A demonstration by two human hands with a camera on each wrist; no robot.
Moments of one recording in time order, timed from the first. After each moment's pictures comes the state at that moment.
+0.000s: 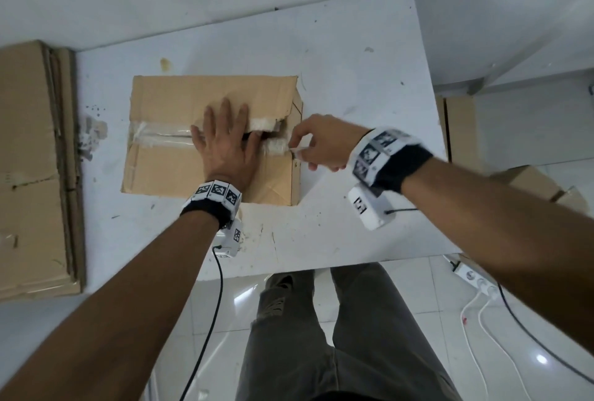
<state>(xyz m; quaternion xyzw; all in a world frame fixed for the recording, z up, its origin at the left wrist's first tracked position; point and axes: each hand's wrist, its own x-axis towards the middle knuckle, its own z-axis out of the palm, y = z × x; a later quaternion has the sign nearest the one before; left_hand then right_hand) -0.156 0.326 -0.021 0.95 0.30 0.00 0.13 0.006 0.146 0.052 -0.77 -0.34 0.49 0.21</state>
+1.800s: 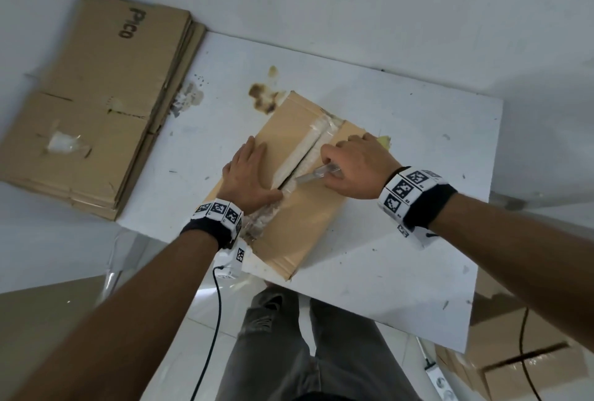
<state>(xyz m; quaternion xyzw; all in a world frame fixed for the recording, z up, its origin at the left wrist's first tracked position) -0.247 0.347 0.034 0.85 0.45 -0.08 0.27 -0.016 0.229 0.072 -0.70 -0.69 0.17 0.00</state>
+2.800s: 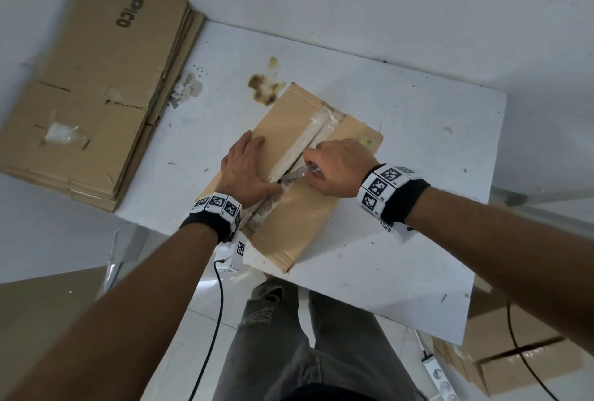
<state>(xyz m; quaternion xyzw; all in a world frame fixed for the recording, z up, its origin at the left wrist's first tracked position) -0.250 0.345 0.026 0.83 0.48 -0.04 0.29 -0.040 0.240 0.055 -0.68 -0.72 0.17 0.02</state>
